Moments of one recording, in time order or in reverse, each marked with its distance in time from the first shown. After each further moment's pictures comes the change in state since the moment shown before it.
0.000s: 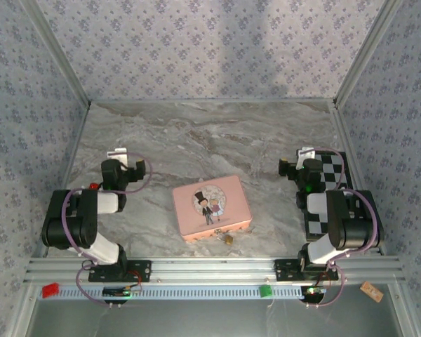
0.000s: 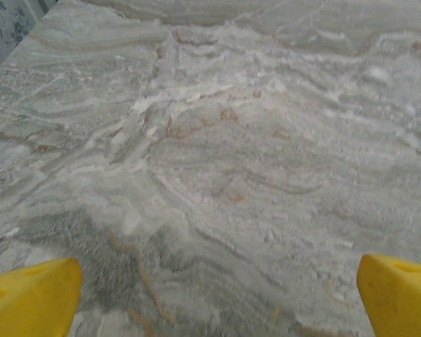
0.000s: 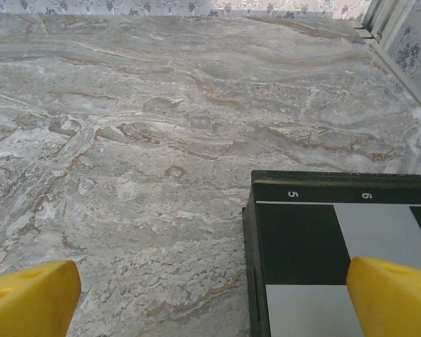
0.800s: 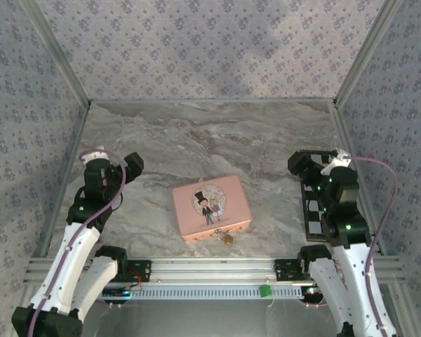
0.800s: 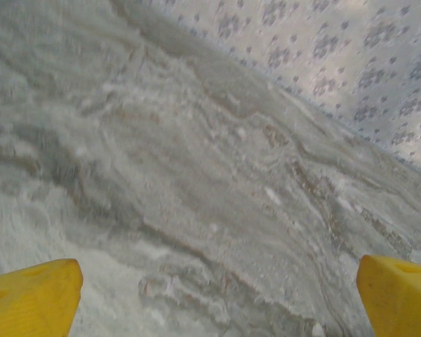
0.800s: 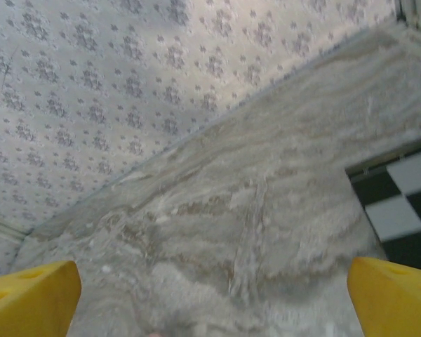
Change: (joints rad) left arm -0.140 -0.790 0.230 -1.051 -0.009 -0.618; right arm 0.082 -0.953 0.344 -1.224 -0.126 0.645
